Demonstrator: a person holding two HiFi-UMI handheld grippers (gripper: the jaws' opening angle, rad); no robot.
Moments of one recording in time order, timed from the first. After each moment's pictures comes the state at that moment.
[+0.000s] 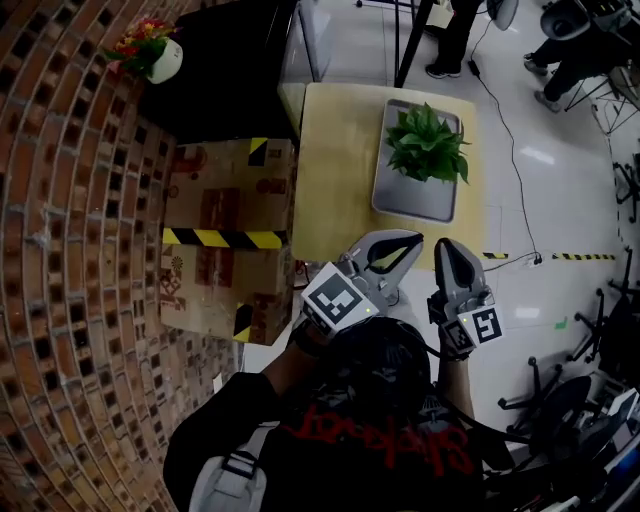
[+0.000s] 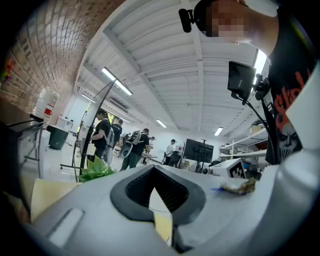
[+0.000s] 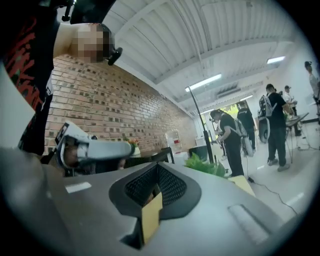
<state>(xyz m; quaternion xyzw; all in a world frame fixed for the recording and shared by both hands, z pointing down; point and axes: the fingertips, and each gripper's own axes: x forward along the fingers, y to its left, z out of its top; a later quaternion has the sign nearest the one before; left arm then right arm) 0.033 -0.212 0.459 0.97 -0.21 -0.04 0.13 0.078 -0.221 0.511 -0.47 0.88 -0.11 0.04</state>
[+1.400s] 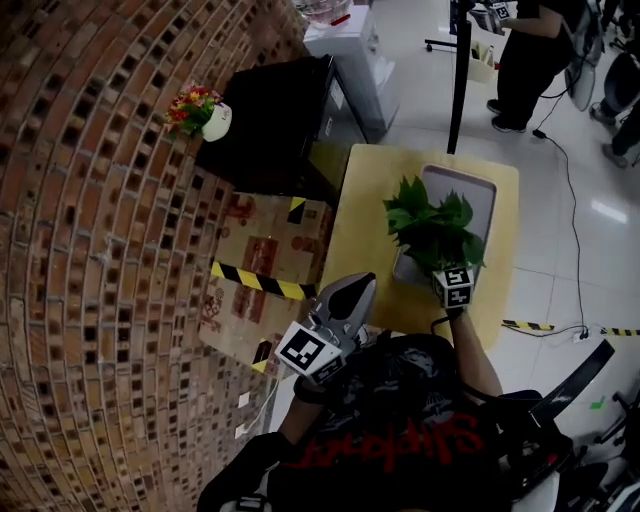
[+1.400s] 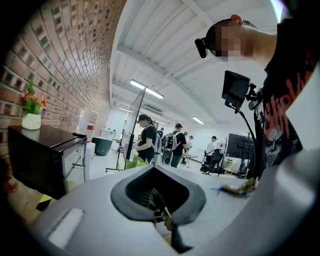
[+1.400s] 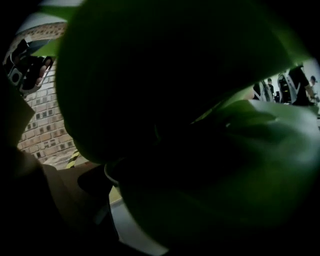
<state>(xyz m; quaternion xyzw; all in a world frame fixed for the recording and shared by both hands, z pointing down) 0.016 -0.285 0.459 0.89 -0.43 0.00 0.12 0.085 -0.414 0.752 -0.40 0.89 -0.19 -0.15</state>
